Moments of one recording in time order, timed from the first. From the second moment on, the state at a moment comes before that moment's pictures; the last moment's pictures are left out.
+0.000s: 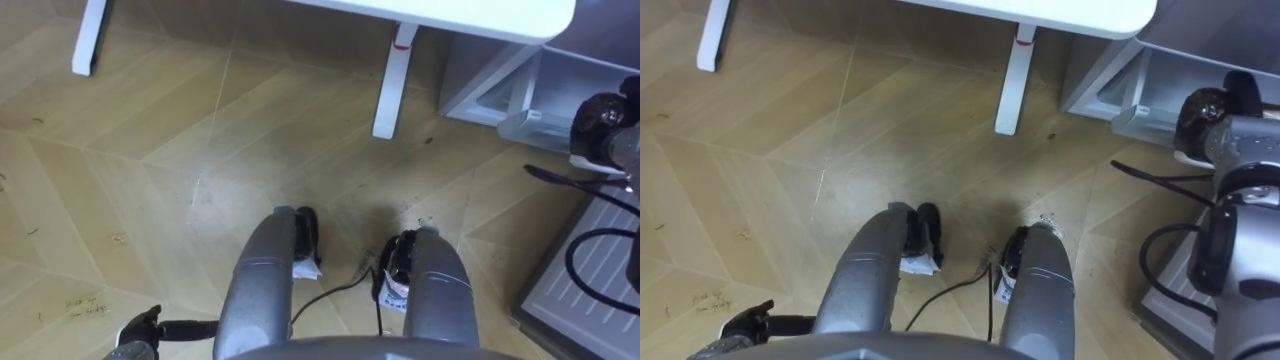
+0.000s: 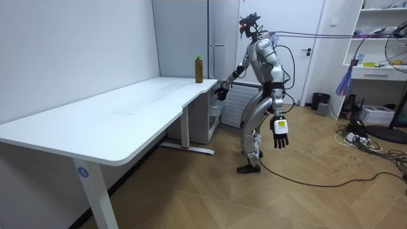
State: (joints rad) left arm 0.15 0.34 -0.12 1.04 -0.34 0.12 0.08; right arm -0.64 -0.58 -0.27 1.25 1.60 0.07 -0.48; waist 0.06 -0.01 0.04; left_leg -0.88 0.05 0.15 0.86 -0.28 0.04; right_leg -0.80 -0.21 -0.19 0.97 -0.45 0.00
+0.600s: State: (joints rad) left arm 0.15 0.34 -0.12 1.04 -0.34 0.12 0.08; right arm -0.64 -0.59 -0.27 1.24 1.60 0.07 -0.51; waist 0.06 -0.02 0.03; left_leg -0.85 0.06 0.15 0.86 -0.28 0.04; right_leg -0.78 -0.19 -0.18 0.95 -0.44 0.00
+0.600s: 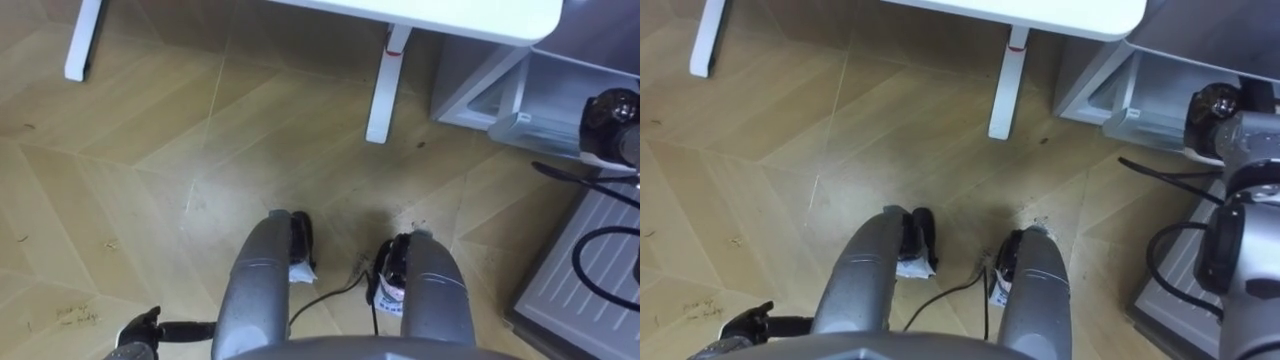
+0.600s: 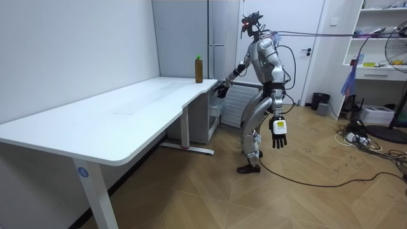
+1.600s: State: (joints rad) left arm 0.15 0.34 -0.12 1.04 -0.34 0.12 0.05; right arm -0.64 -0.59 -0.26 1.20 1.49 0.06 -0.53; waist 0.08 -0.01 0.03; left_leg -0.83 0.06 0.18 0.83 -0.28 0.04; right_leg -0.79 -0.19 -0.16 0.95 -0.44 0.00
